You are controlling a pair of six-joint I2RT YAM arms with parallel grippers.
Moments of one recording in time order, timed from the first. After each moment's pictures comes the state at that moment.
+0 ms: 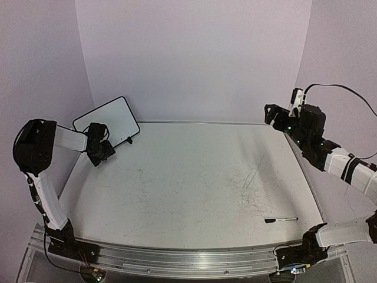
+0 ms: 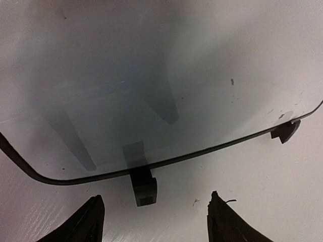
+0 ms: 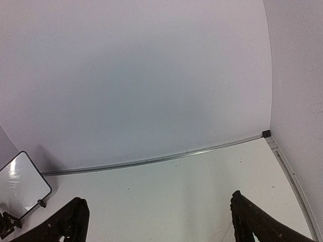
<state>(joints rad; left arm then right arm) -0.14 1.85 1.04 -0.10 -0.19 -0.76 0.35 1.16 0.88 0.19 0.24 0.33</state>
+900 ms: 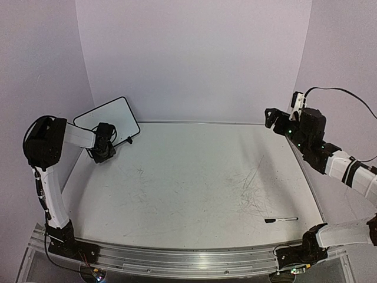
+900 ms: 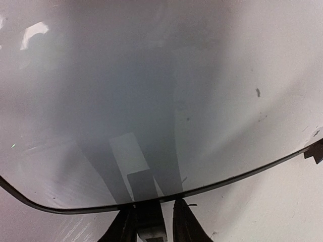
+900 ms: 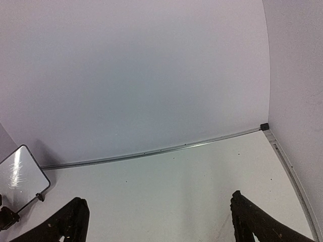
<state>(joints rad) -0.18 1.99 1.17 -0.17 -0.39 -0.72 0.35 1.13 0.84 0.17 0.23 0.33</state>
